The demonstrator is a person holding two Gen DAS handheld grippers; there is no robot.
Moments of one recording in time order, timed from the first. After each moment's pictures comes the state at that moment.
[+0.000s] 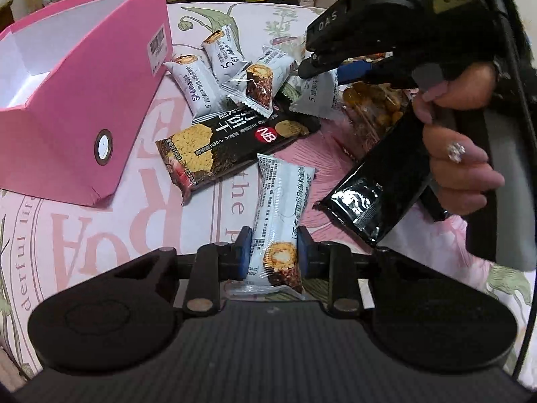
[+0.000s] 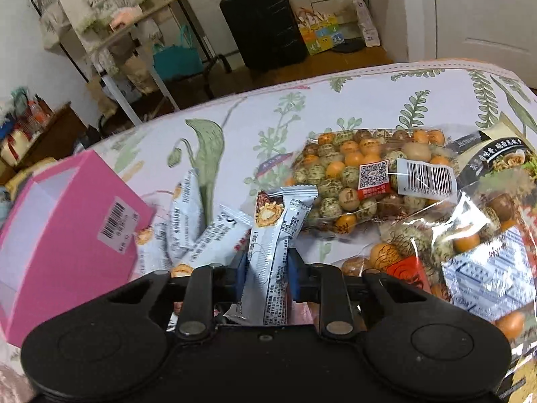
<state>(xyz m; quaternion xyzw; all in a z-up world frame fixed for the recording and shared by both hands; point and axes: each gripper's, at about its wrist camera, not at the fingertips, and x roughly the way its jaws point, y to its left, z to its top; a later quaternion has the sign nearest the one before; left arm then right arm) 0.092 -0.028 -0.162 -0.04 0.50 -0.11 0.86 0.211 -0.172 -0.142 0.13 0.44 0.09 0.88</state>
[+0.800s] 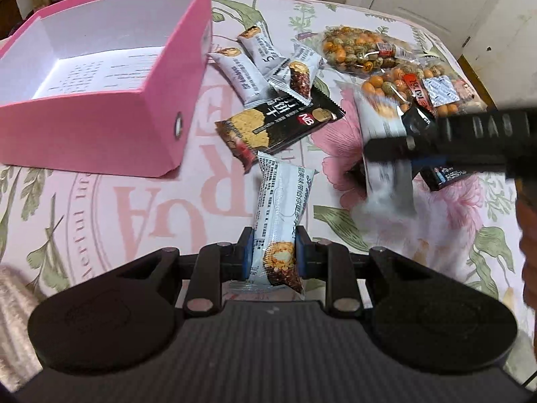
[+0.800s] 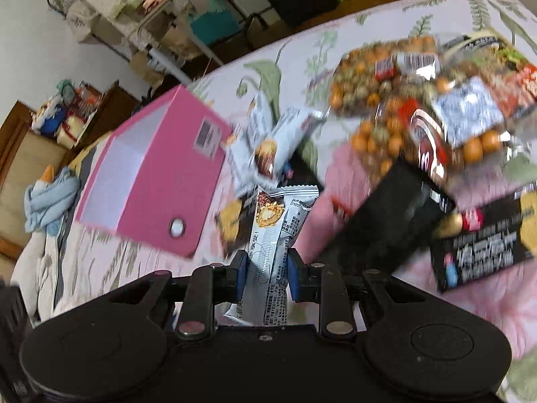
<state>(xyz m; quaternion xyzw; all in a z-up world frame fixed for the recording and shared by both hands) 0.068 0.025 -0.120 -0.05 0.53 -0.11 0.84 0.106 -0.178 -0.115 0.21 0.52 0.18 0.81</state>
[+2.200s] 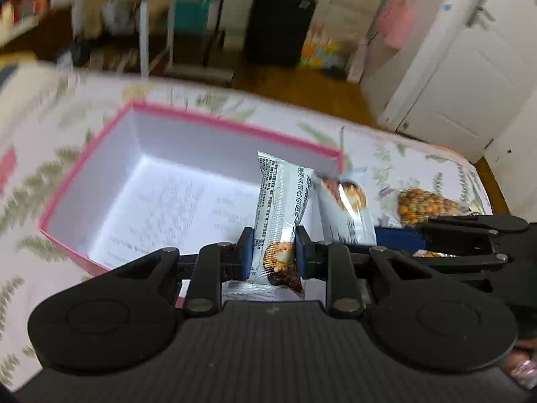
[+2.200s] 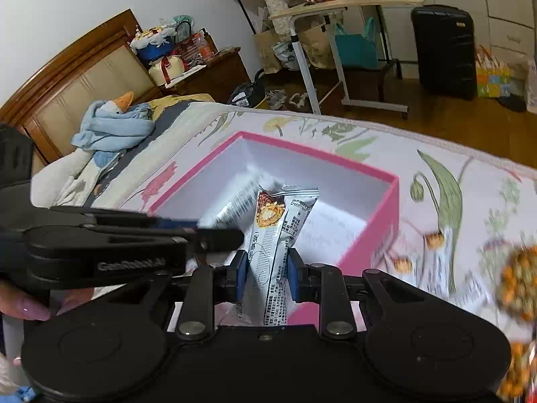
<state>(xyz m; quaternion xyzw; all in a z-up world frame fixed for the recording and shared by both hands) 0.175 0.175 -0.041 -0.14 0.44 -0.04 0.88 0.191 -0.005 -0.035 0.02 0.43 0.35 0.83</state>
